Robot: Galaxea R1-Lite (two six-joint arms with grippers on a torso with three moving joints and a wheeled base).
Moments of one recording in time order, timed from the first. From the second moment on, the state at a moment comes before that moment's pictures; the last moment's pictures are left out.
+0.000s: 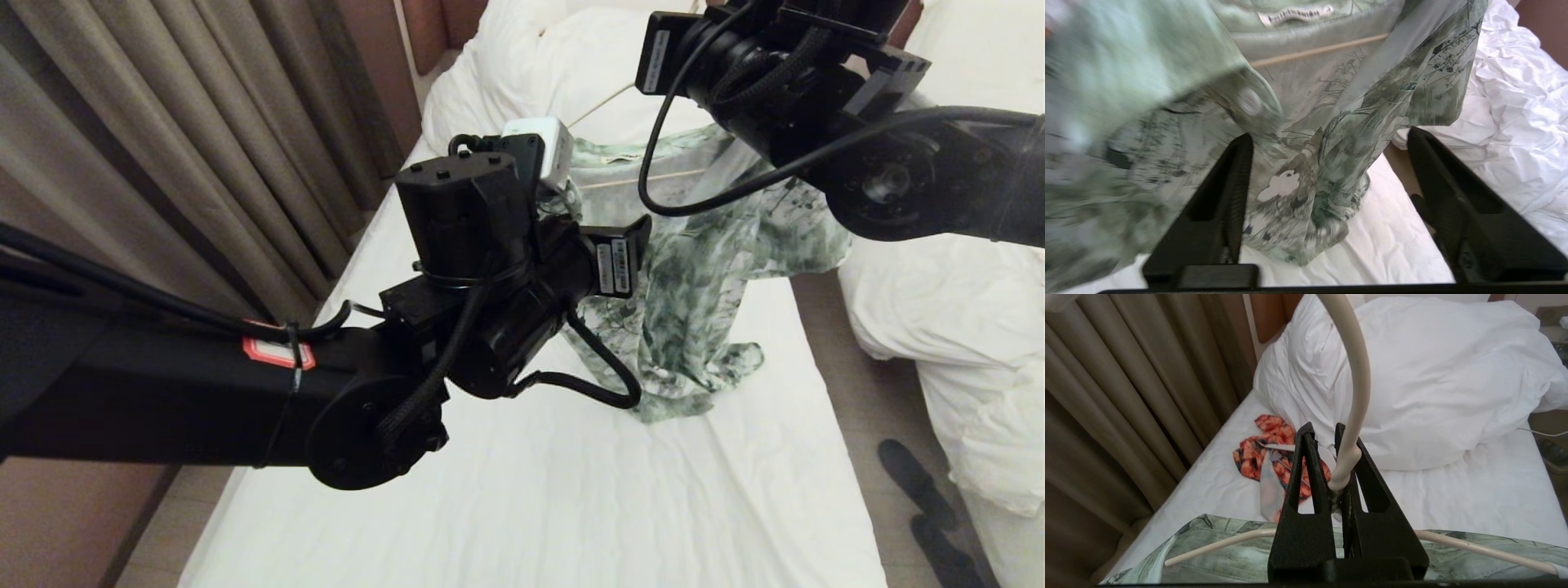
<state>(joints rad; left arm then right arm) -0.88 1.88 -1.21 -0.80 0.35 -0.03 0.59 2.01 -1.97 -0.43 -0.33 -0.07</state>
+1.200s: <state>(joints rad) -0.75 1.93 -1.27 -0.84 0.35 0.00 0.63 1.94 -1.87 -0.44 -0.34 -0.07</state>
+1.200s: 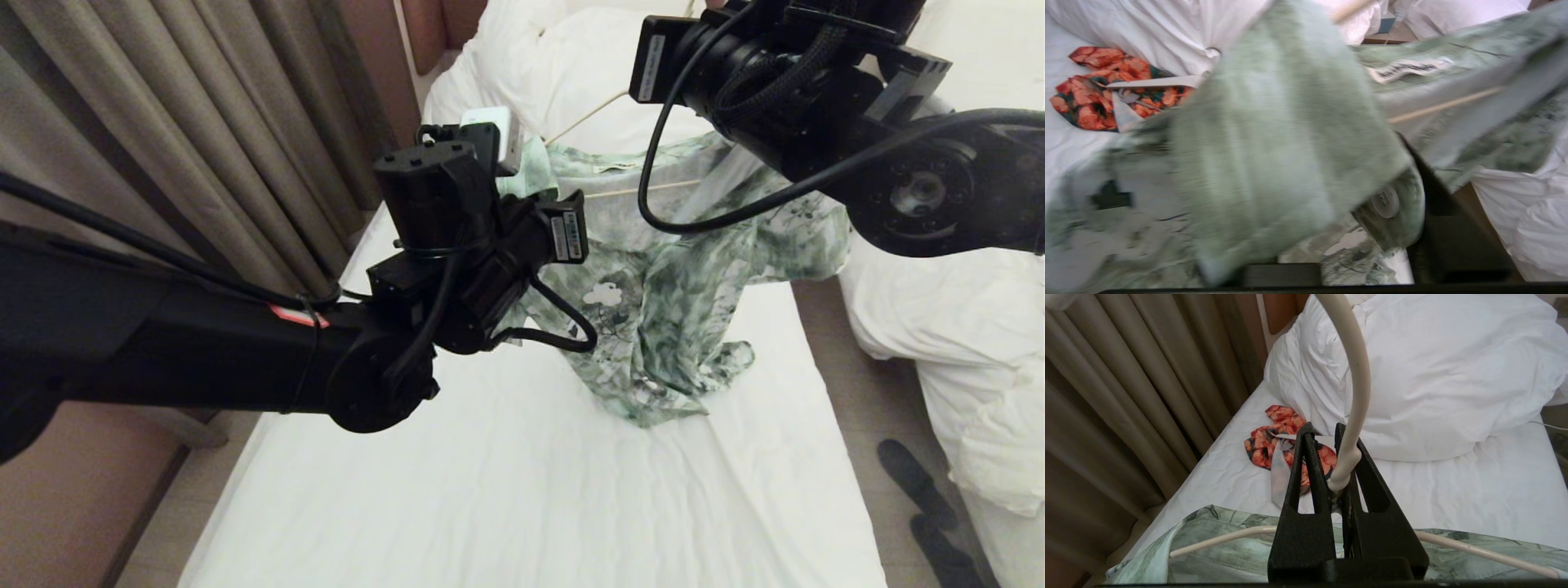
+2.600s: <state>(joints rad) -0.55 2.10 -1.38 -0.78 0.29 0.09 0.49 1.97 -1.78 -0.48 -0.35 0.06</state>
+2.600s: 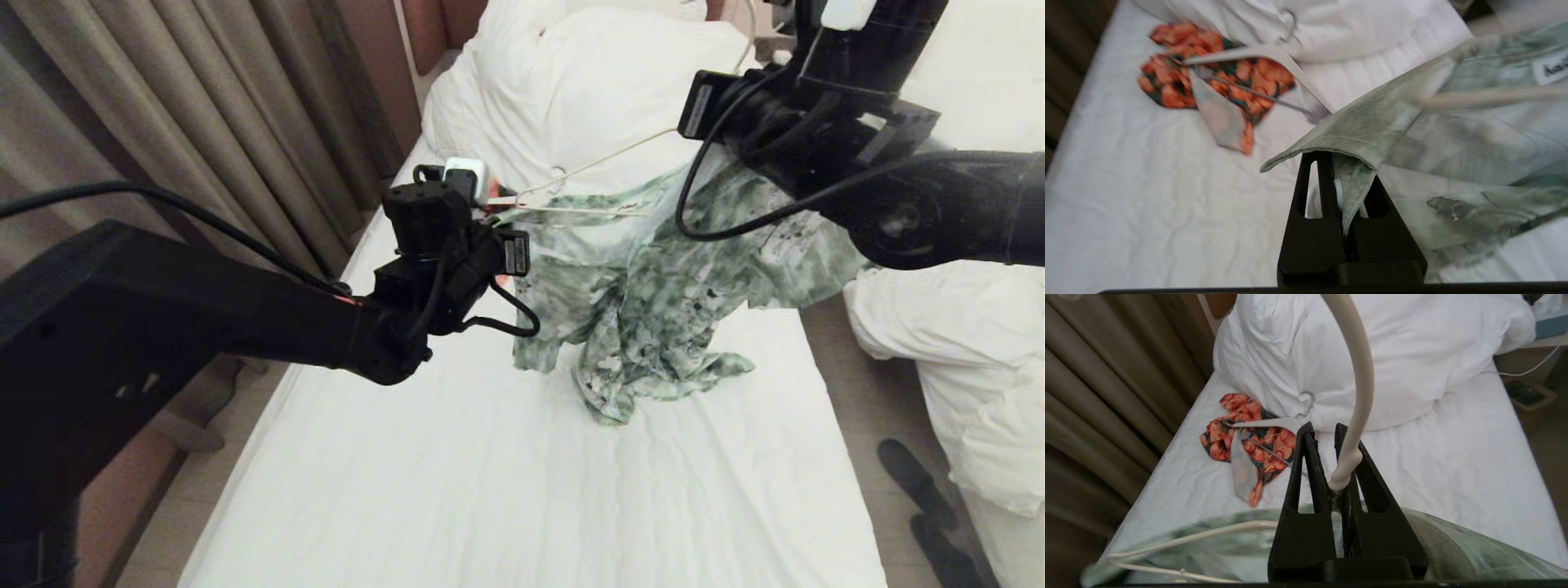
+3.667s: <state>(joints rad) -0.37 1.99 -1.30 -0.76 0.21 0.25 0.49 2.24 -1.96 -0.67 -0.41 0.31</state>
